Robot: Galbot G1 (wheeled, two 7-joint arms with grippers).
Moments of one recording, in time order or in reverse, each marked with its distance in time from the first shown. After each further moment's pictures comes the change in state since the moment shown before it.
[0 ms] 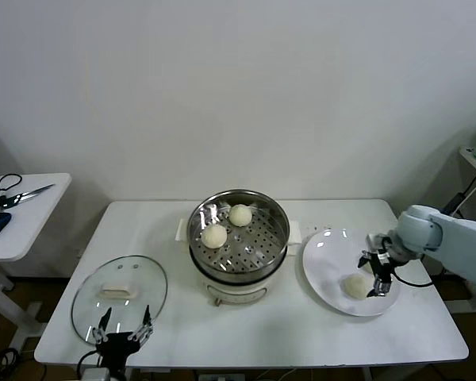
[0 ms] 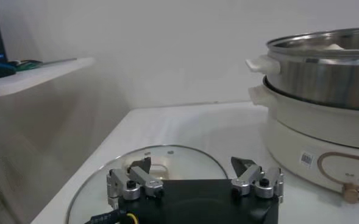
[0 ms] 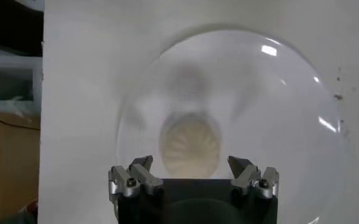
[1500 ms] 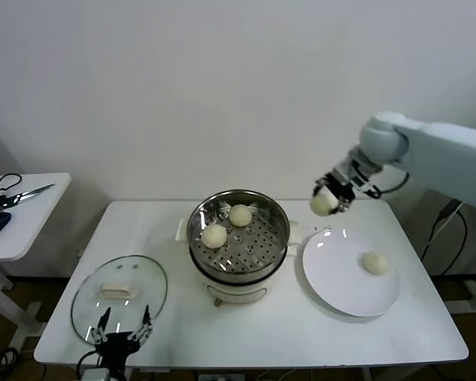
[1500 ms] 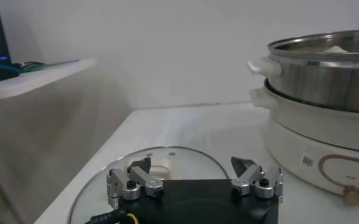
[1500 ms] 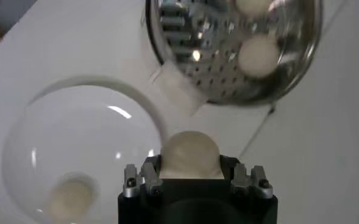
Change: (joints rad) left arm 0.006 -0.012 0.001 -0.014 0.010 0.002 -0.003; right arm 0.641 0.333 -0.238 0.061 -0.036 0.479 -0.104
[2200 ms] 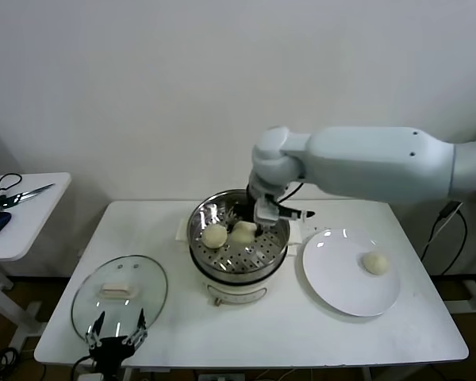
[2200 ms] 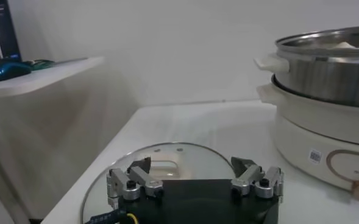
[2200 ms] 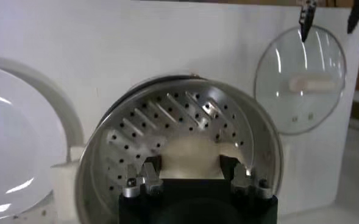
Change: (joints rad) left arm 0.022 -0.001 -0.018 -0.005 -0.008 -0.009 -0.003; right arm -0.124 0.292 0.023 0.106 -0.253 0.211 0.105
